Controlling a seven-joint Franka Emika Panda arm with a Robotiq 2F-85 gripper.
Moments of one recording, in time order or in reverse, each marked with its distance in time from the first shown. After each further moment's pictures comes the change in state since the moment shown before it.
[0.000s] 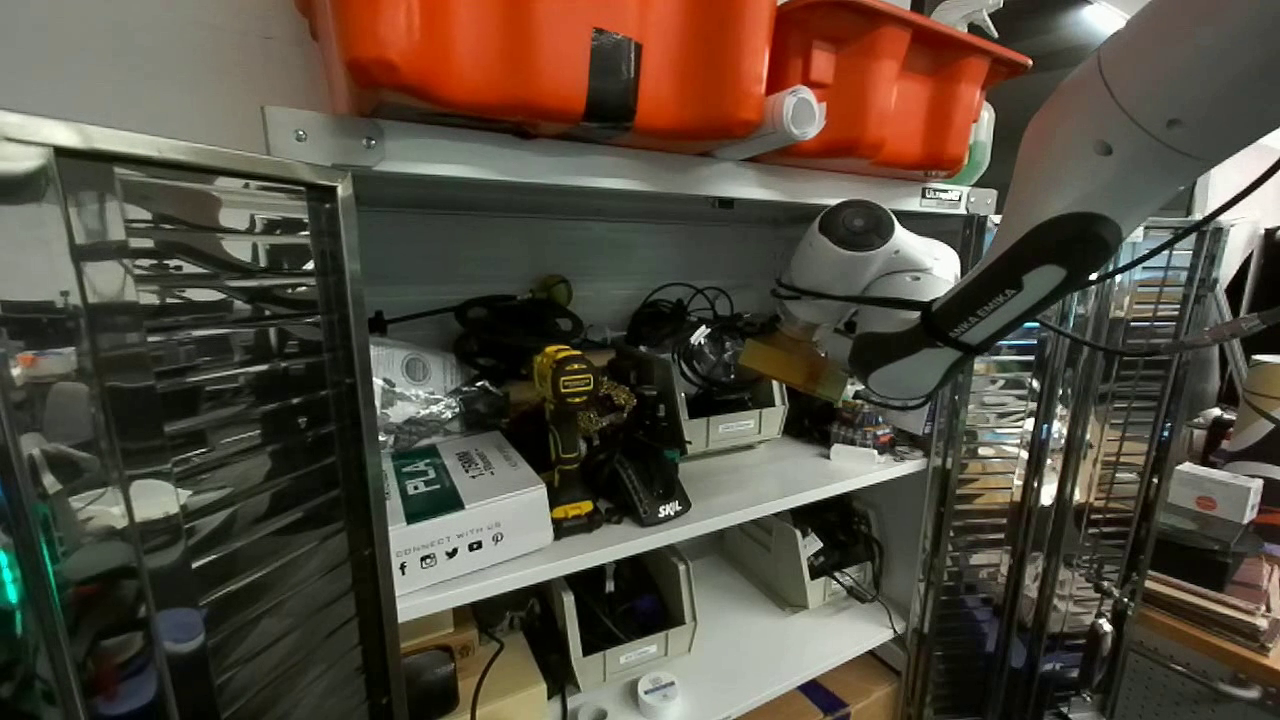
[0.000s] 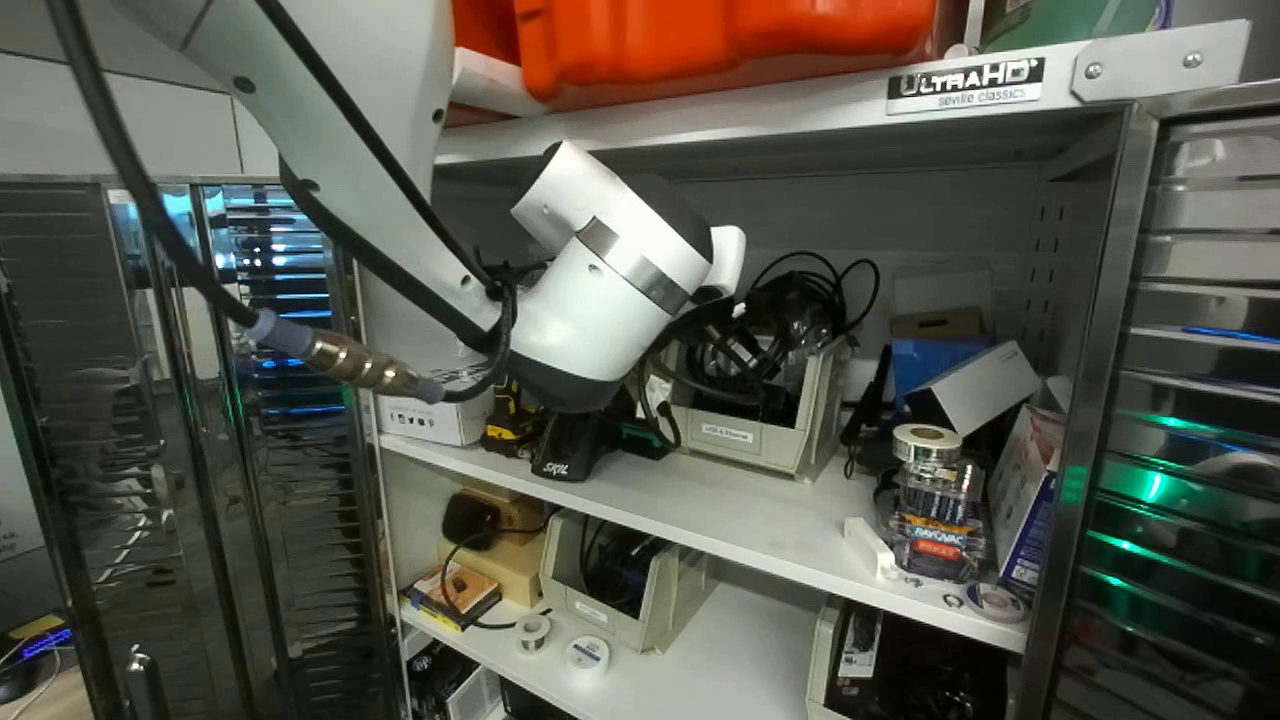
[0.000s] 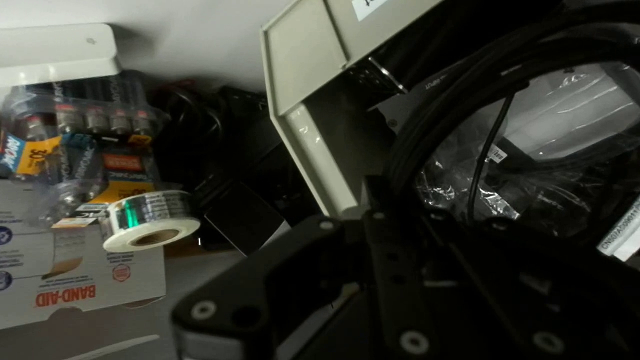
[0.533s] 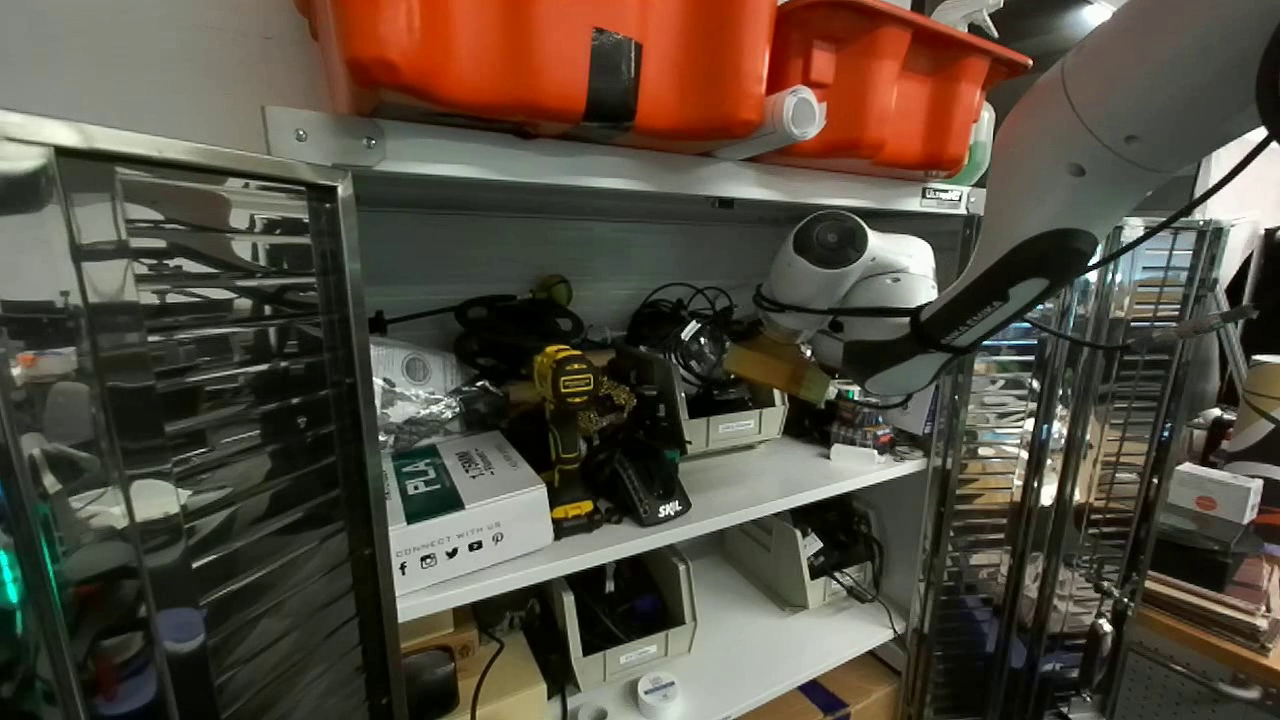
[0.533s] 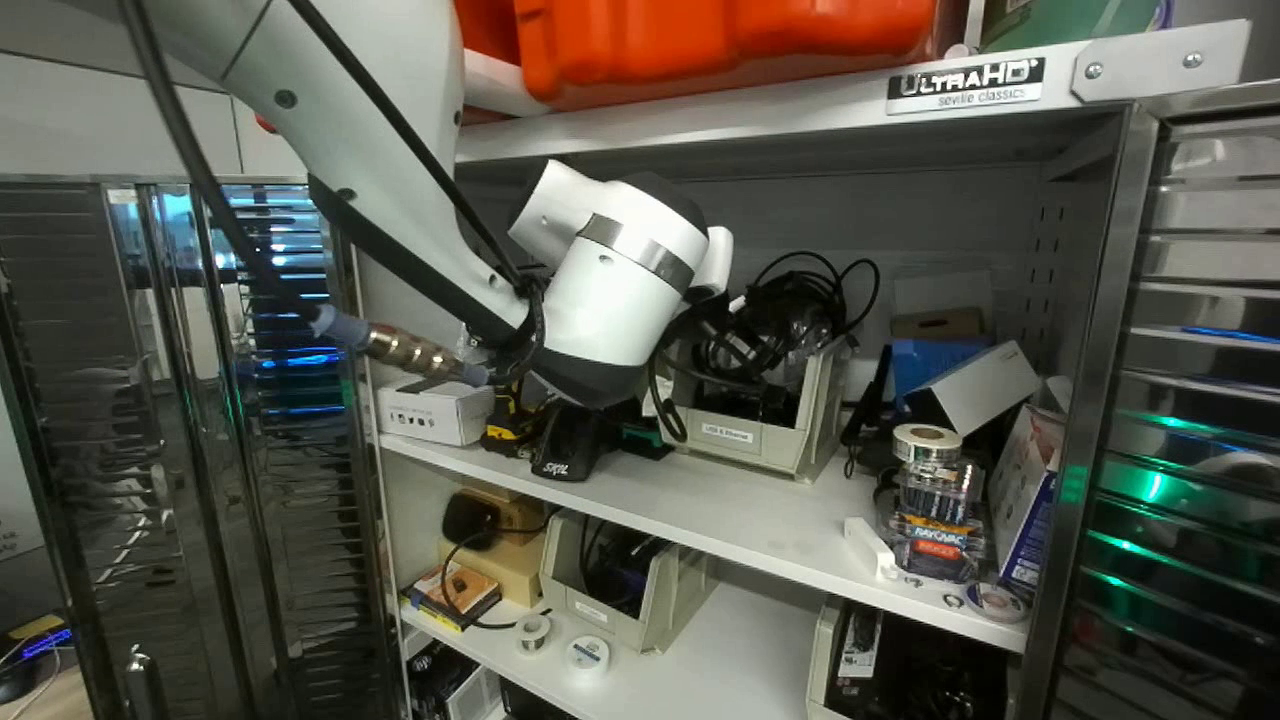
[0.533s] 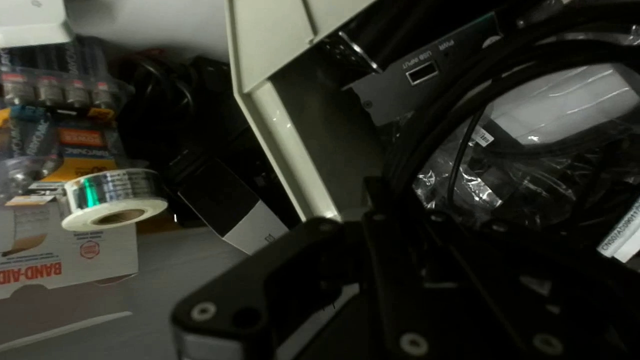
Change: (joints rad) arm 0.075 0.059 -0.071 0.091 -0.174 -0.032 0.179
